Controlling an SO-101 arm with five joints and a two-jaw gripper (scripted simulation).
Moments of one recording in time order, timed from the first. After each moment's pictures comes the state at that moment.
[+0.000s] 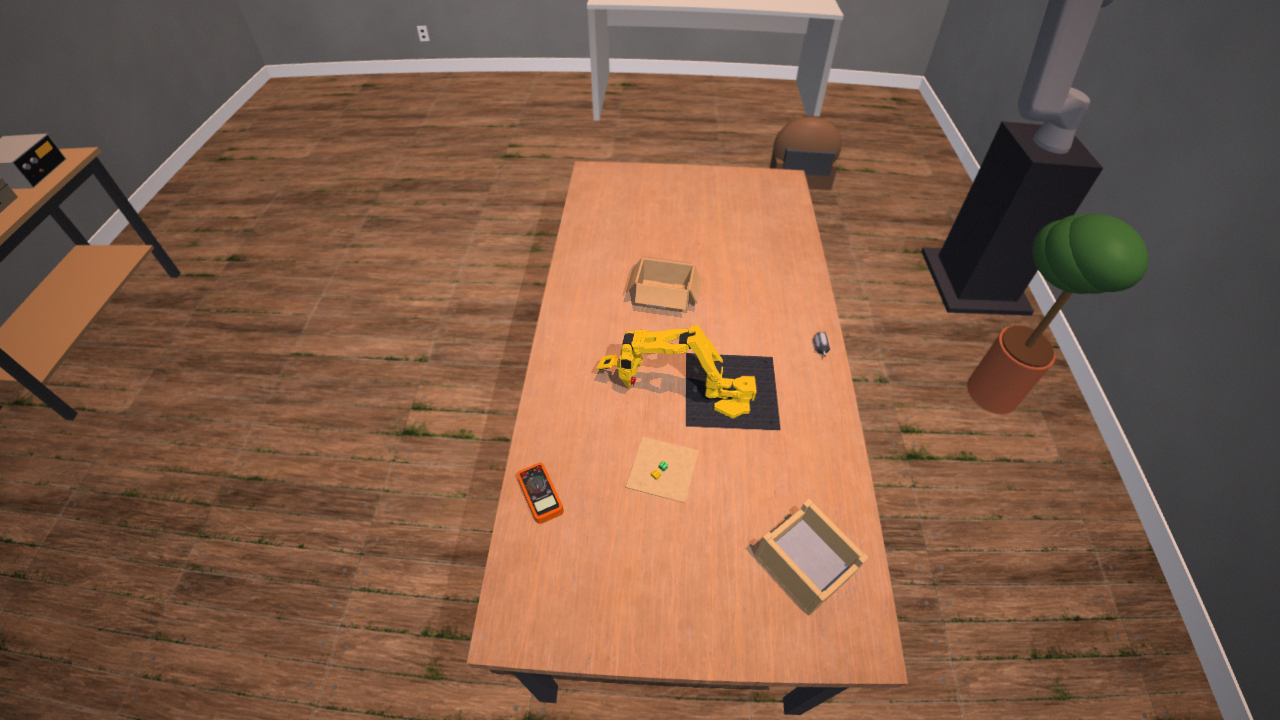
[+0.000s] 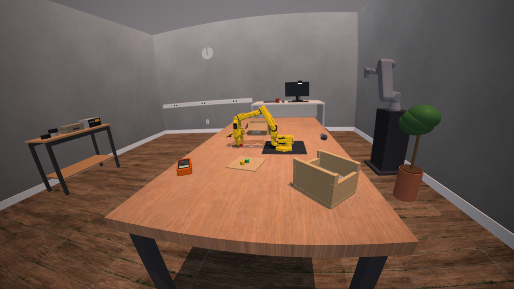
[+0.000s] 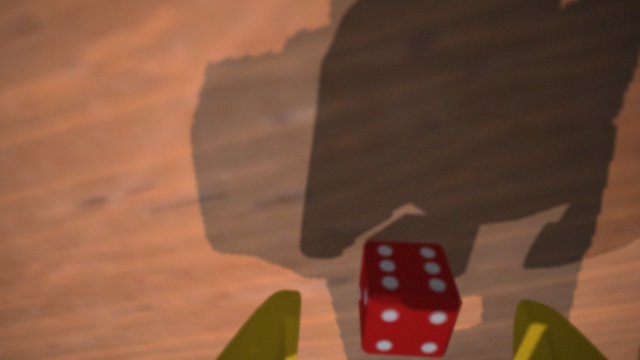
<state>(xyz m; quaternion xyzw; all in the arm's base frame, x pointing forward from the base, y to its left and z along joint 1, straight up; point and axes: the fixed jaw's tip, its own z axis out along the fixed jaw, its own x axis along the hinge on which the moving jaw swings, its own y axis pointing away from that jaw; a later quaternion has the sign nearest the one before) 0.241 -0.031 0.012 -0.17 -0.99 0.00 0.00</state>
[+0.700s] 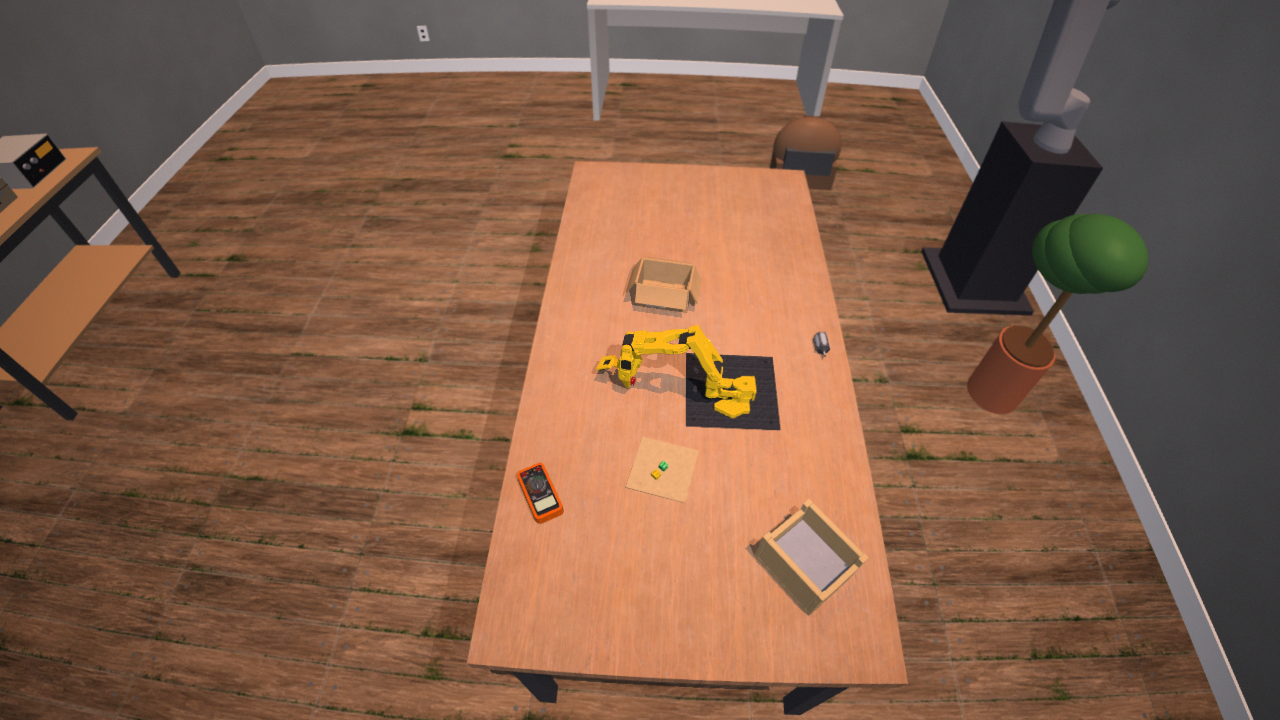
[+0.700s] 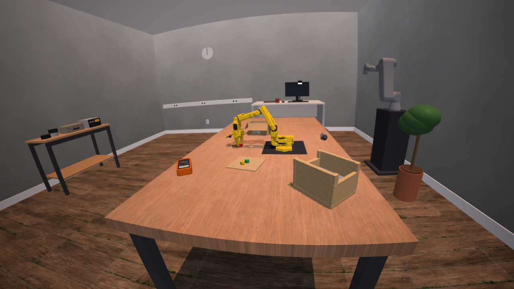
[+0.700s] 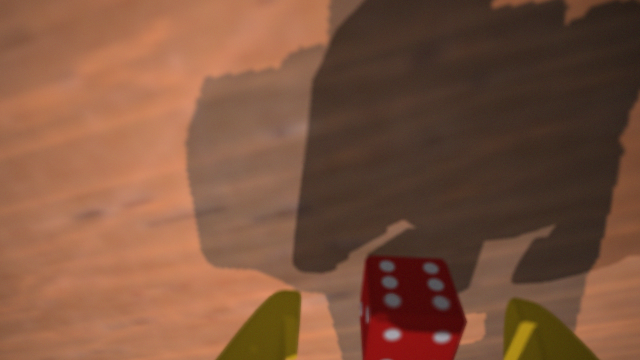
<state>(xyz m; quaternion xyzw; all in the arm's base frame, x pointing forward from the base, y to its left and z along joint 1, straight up) 0.242 -0.031 0.009 -0.17 -0.99 0.00 0.00</state>
